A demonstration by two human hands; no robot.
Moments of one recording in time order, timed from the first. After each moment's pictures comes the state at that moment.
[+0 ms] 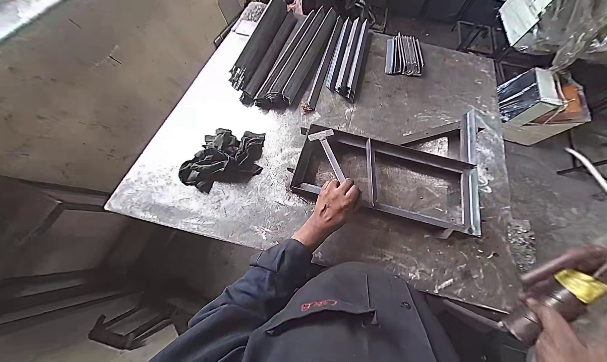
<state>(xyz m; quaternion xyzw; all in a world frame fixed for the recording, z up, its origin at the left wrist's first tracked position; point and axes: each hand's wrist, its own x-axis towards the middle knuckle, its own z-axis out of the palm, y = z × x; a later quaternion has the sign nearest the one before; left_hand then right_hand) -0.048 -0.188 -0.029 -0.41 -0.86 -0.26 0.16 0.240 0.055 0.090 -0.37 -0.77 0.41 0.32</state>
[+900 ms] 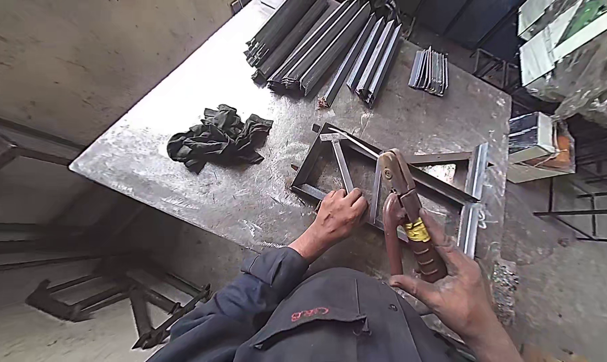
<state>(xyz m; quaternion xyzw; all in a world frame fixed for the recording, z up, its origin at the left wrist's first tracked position) -0.044 -0.182 -0.021 -0.36 -0.87 -0.32 0.16 0.081 0.001 0.111 0.03 -0.91 0.41 0.08</state>
